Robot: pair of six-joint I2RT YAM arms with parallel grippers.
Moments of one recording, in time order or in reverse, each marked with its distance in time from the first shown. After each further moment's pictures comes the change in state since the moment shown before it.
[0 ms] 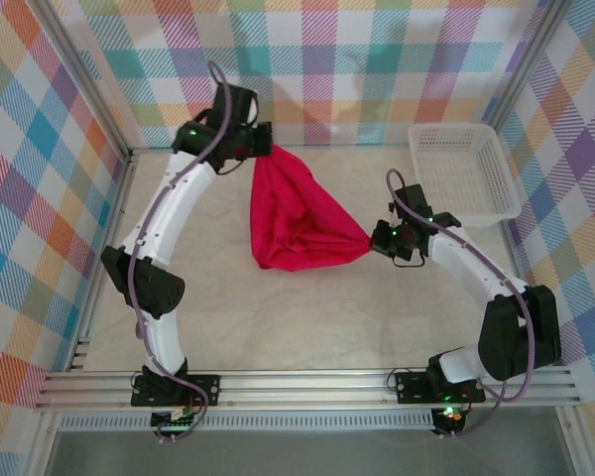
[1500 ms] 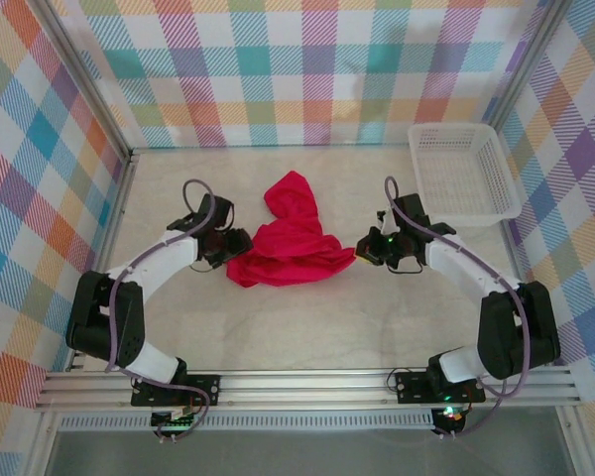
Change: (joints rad) left arm 0.066 -0.405 -1.253 0.480 0.115 -0.321; right arm 0.006 0.009 -0.108 0.198 -0.336 0.047
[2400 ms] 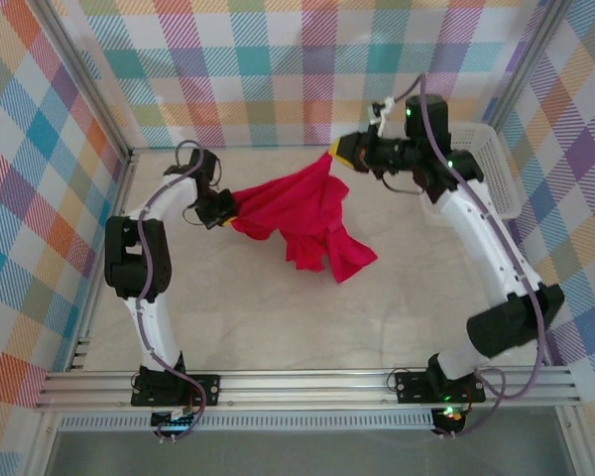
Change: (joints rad) left arm 0.247 0.476 0.616 -0.342 0.197 0.027; right arm 0.035 0.179 0.914 -0.112 -0.235 0.201
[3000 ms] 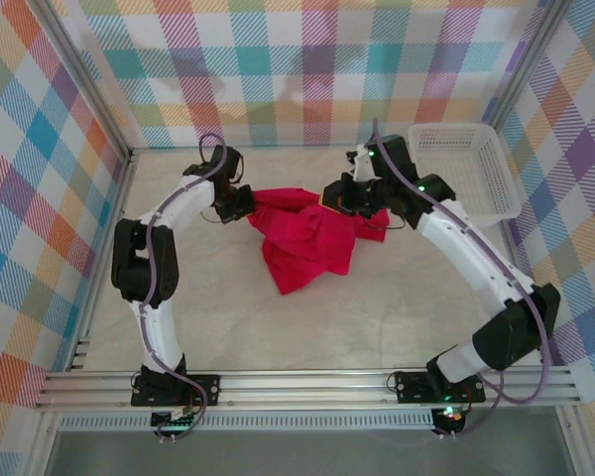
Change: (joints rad) left arm -0.154 -0.006 -0.014 0.084 -0.093 0.051; right arm 0.153 -0.116 -0.313 -0.098 0.227 -0.119
